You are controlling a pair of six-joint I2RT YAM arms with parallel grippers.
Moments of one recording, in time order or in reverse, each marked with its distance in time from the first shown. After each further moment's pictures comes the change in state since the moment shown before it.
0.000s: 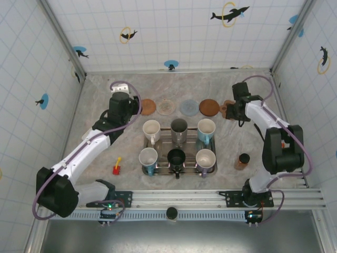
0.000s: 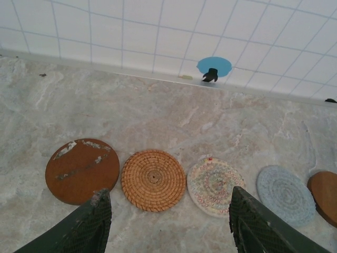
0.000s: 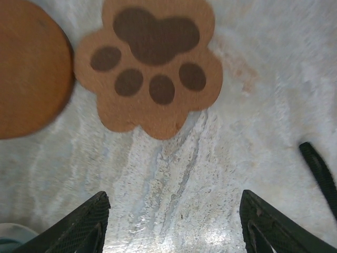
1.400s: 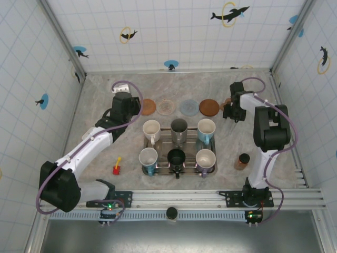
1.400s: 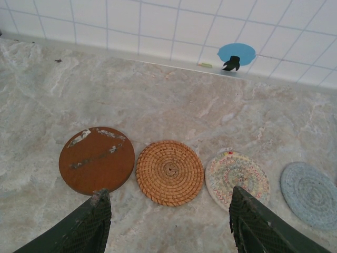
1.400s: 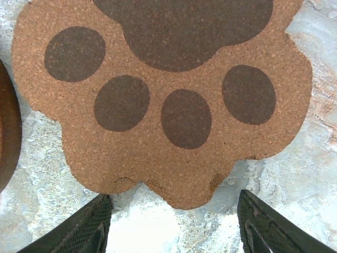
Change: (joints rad) left arm 0.010 0.050 0.000 -0.010 -0.039 -0.017; right arm -0.051 0.309 0.157 0.037 -0.096 -0.001
